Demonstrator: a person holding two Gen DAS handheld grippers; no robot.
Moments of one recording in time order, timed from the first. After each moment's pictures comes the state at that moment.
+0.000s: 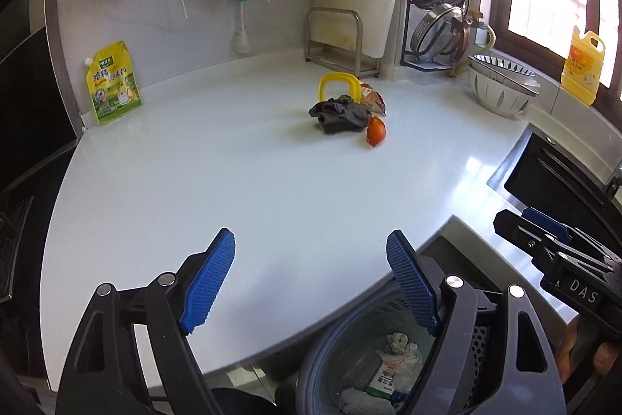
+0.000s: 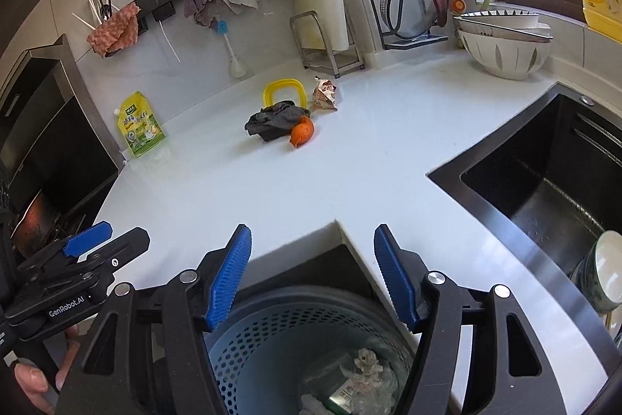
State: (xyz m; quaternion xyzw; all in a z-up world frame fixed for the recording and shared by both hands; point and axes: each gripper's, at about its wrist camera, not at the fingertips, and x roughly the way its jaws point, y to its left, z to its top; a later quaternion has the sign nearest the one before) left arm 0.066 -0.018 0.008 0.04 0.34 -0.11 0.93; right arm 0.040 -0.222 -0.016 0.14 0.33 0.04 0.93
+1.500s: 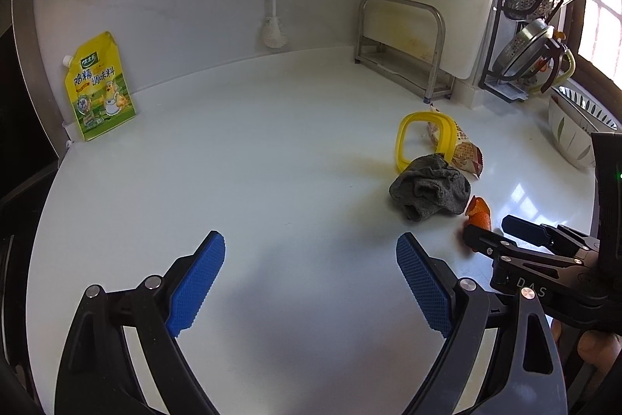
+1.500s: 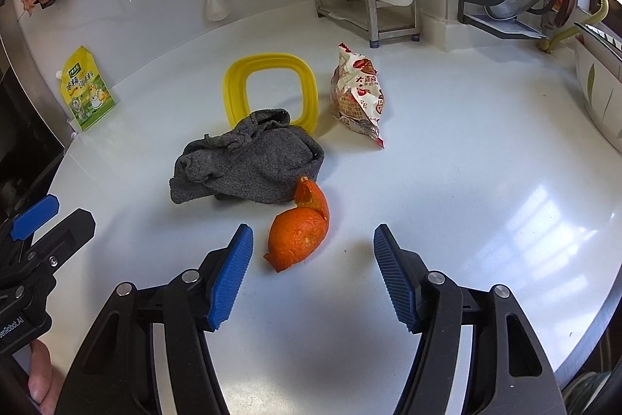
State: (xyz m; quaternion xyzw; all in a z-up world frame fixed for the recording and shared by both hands) left arm 0.238 -0.008 -0.004 0.02 0.37 -0.05 0.93; right arm 0.271 -0.203 -0.053 0.06 0.44 0.06 0.89
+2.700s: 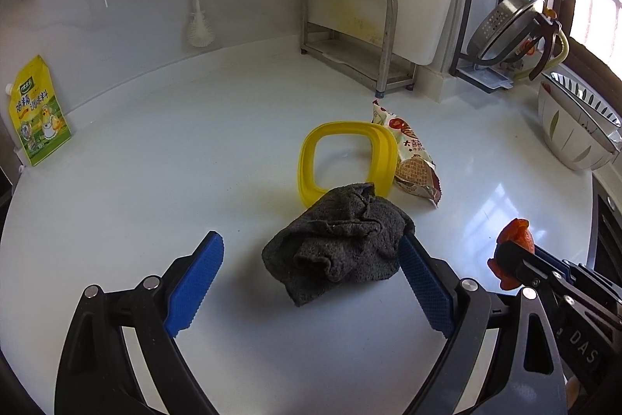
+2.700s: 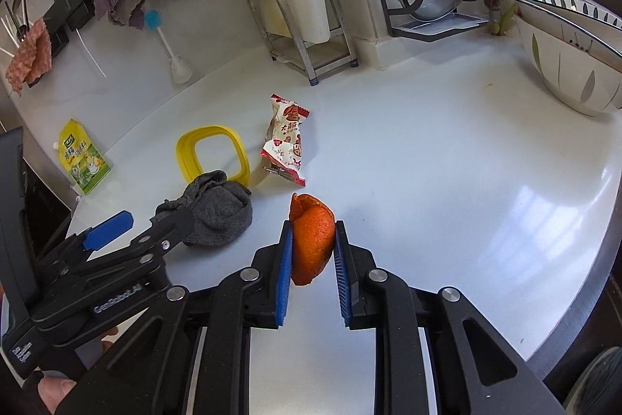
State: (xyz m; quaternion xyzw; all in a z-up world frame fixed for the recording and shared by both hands) left arm 0.297 -0.099 -0.024 0.03 0.39 -0.09 0.92; right arm 0.251 -0.268 -0.033 0.15 0.39 0.03 0.91
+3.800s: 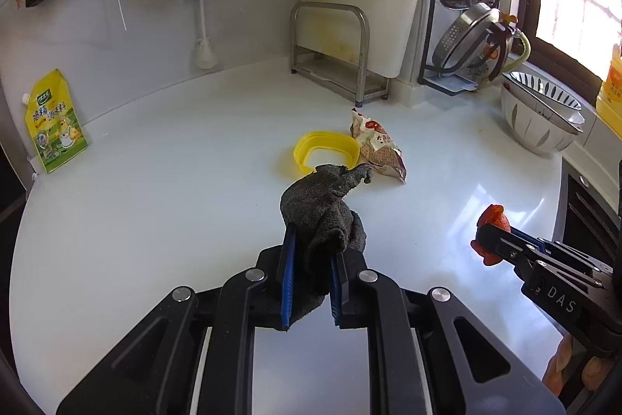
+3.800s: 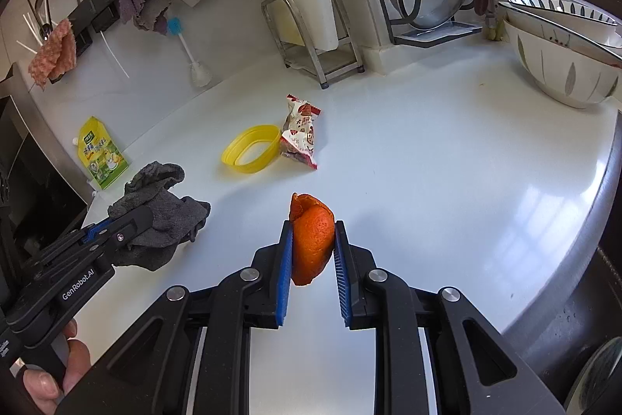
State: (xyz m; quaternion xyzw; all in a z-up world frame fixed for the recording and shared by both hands) left arm 0.224 -0.076 0.003 0.04 0.35 -0.12 0.93; right arm 0.196 -0.267 -0.030 0.16 0.37 0.04 0.92
